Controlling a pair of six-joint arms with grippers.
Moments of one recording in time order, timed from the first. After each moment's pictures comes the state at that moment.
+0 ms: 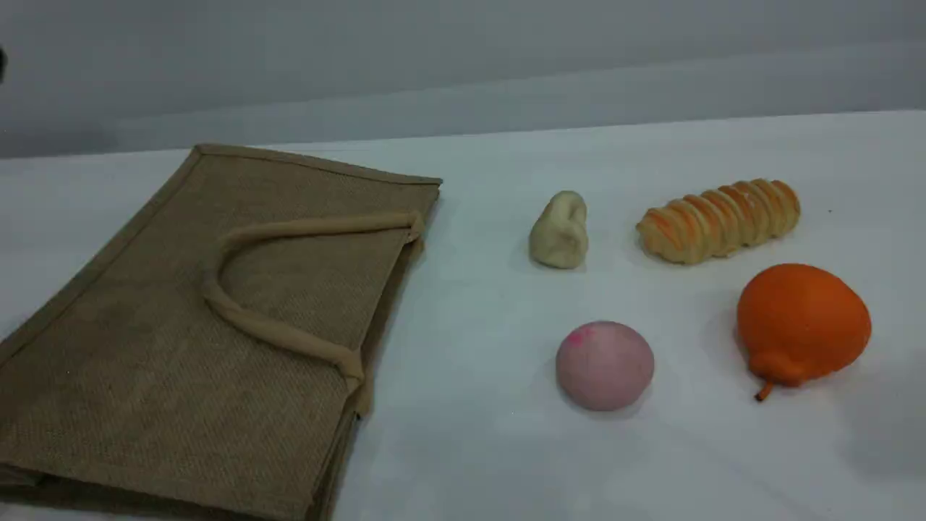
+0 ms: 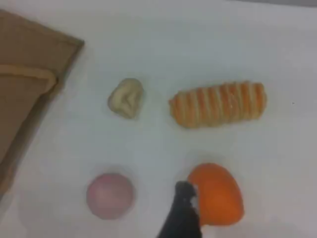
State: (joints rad) left arm 0.00 1.53 -1.12 0.04 0.74 -0.12; right arm 0.00 1.15 -0.99 0.27 0.76 -0.19
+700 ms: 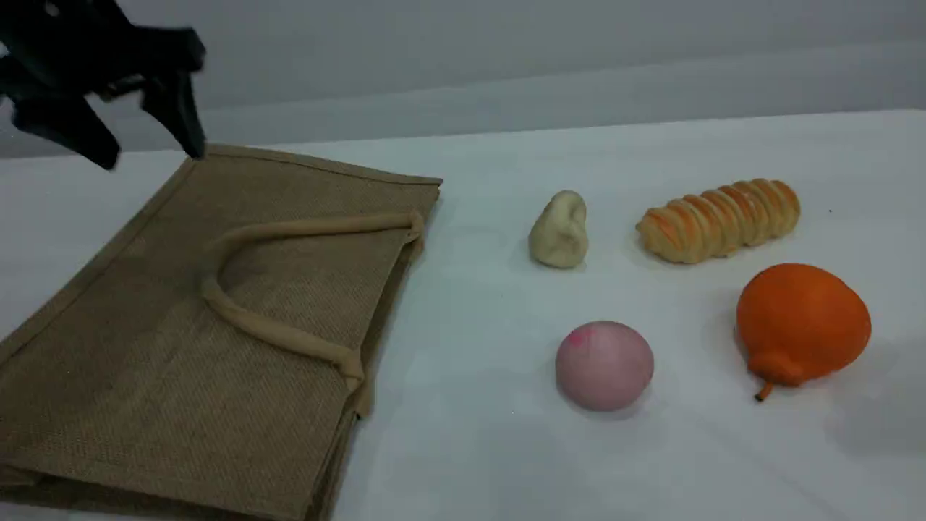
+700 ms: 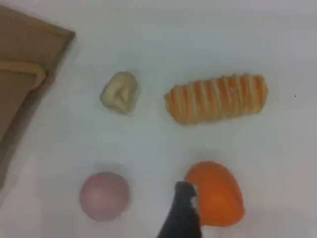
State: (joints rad) left arm -0.13 1.95 -1.35 -0.05 0.69 -0.11; right arm 0.00 1.21 -0.99 0.27 0.74 -0.18
